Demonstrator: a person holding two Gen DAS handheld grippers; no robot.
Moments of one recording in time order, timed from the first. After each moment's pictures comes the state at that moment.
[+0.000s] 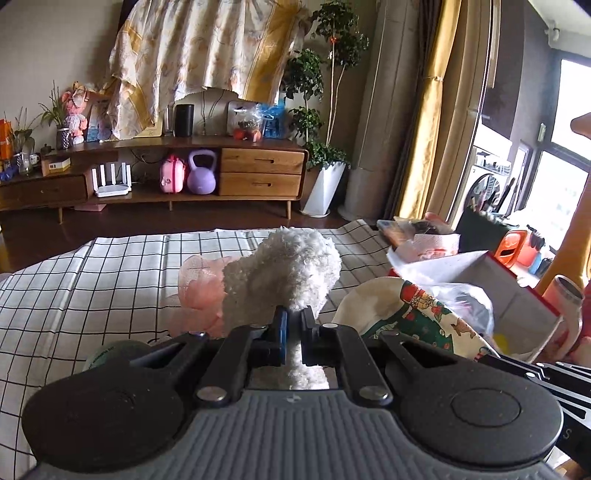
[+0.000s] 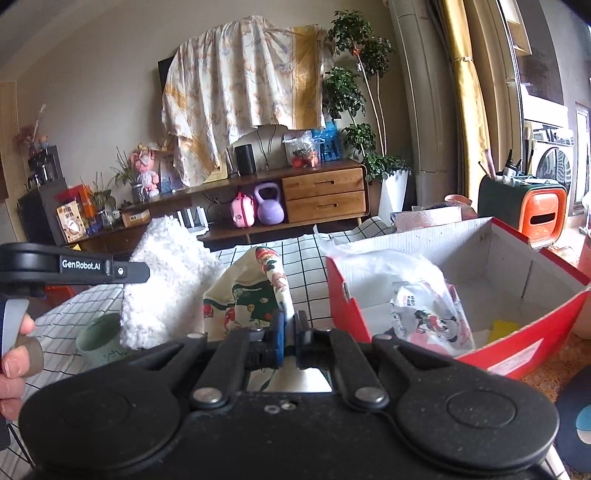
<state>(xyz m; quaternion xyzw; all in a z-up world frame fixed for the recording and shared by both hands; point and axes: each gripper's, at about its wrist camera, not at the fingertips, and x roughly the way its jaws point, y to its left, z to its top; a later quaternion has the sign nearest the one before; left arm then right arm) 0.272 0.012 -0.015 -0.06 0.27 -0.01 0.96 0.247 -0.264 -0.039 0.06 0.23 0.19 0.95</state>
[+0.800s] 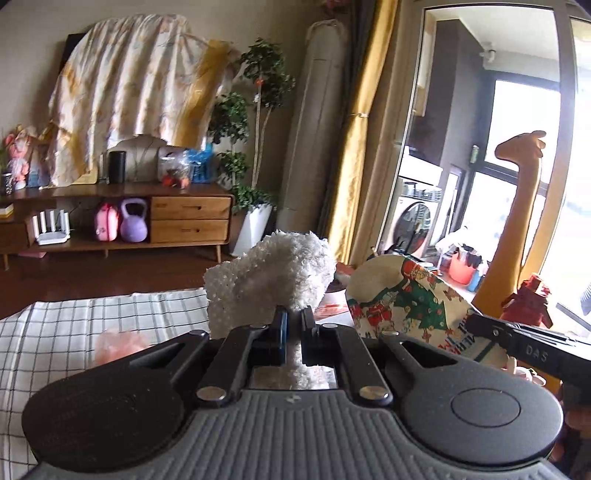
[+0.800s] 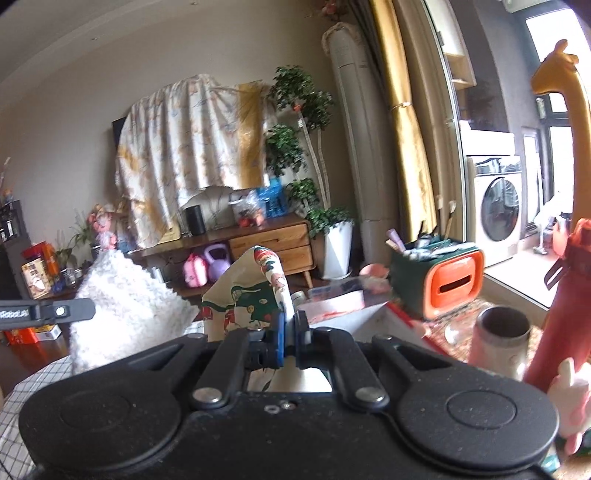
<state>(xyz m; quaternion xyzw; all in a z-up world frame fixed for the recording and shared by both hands) 0.245 -0.064 0.077 -0.07 0.21 -0.11 0.97 0.256 -0.378 0.046 0.08 0.16 0.10 0.98</state>
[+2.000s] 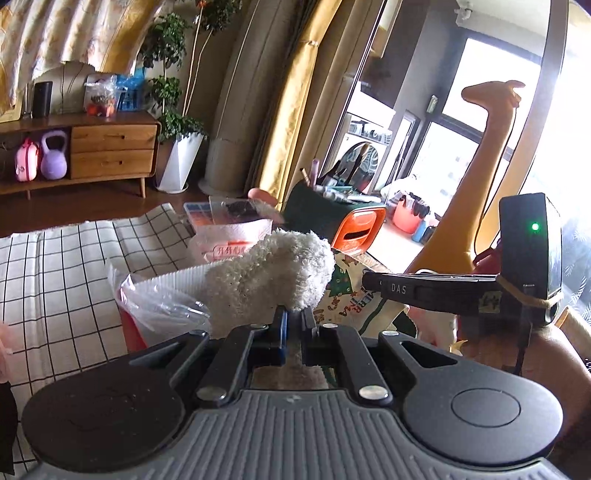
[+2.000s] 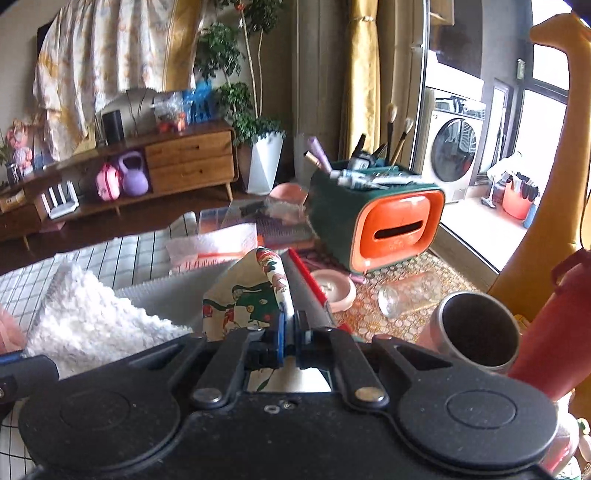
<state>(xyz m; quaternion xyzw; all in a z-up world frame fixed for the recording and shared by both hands) 0.354 -0.179 -0.003 -0.09 0.30 -0.22 0.92 0.405 -0.403 -0.027 0.01 0.32 0.01 0.95</state>
